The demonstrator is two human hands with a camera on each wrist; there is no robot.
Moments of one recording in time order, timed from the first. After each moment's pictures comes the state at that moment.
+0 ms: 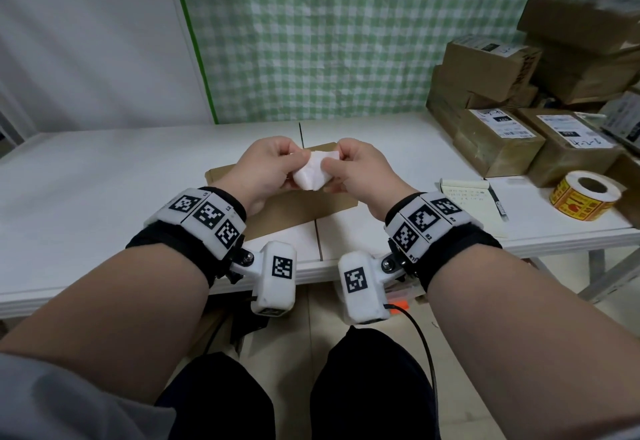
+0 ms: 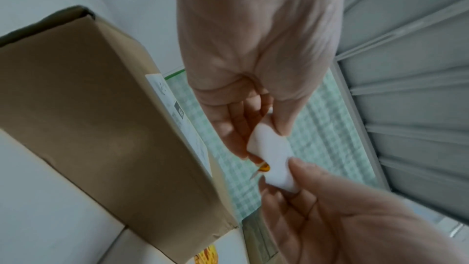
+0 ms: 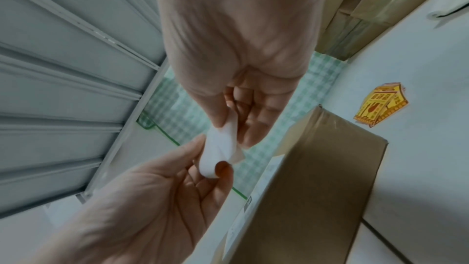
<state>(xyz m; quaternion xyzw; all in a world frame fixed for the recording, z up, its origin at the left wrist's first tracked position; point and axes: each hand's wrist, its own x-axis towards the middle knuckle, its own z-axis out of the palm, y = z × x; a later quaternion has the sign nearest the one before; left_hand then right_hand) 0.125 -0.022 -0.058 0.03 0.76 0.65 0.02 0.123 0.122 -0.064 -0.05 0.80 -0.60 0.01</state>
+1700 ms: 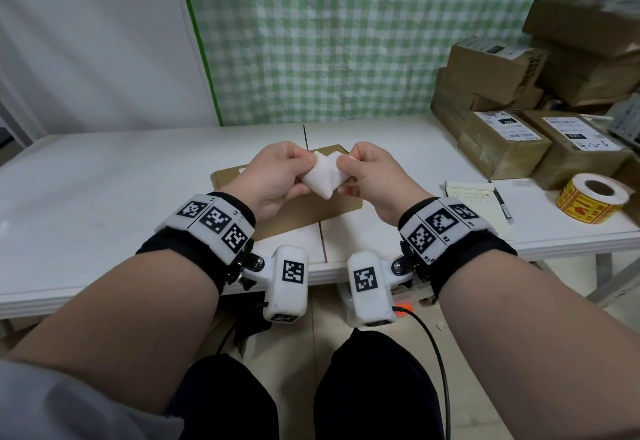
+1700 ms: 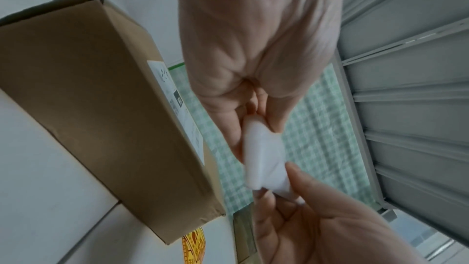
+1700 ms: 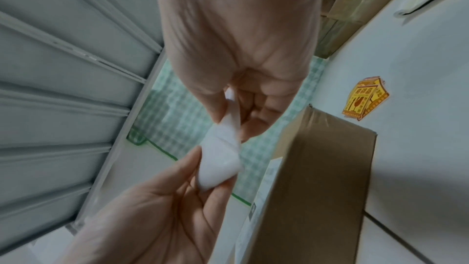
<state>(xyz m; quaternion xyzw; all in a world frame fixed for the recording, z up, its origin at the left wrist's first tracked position) 0.127 -0.015 -0.060 -0.02 0.70 0.72 0.05 0.124 0.131 -0.068 -0.03 0.75 -0.66 0.03</state>
